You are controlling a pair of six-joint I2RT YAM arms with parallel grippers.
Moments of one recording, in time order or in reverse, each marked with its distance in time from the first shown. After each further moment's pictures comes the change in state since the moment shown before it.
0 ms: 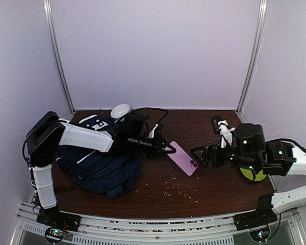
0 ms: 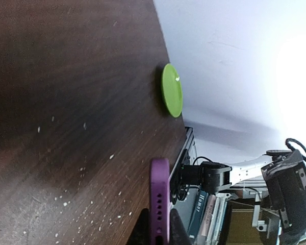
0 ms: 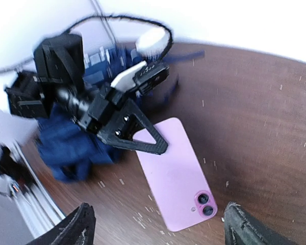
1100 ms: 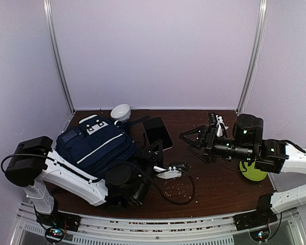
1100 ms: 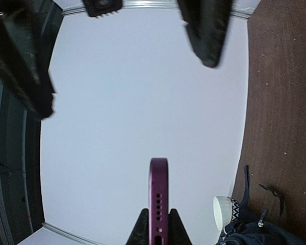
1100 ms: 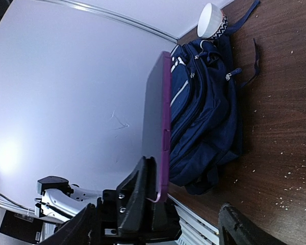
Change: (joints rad) left arm -0.592 -0.178 -0.319 0.877 -1.706 2.783; right arm -0.064 0.037 0.013 0.301 -0.344 0.661
